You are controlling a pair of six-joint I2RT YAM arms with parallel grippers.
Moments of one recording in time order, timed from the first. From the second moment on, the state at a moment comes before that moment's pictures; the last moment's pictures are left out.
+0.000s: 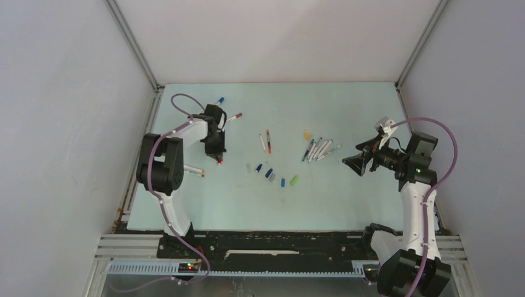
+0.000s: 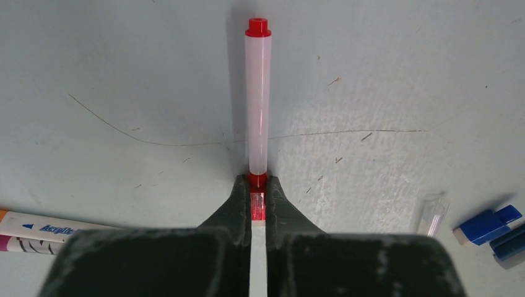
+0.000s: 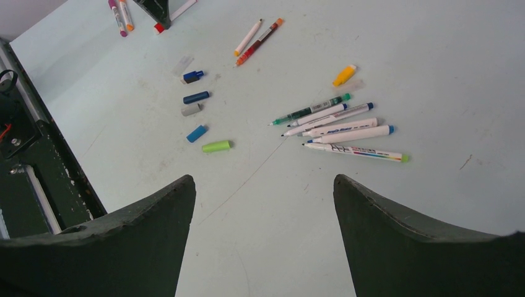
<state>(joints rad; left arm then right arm) -0.21 1.90 1.27 -0.70 0.00 -0.26 -0.33 0.92 0.75 -0.49 -1.14 -0.41</state>
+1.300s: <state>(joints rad) -0.97 1.31 0.76 0.29 0.25 -0.51 0.06 0.93 0.82 -0.50 -1.26 -0.14</state>
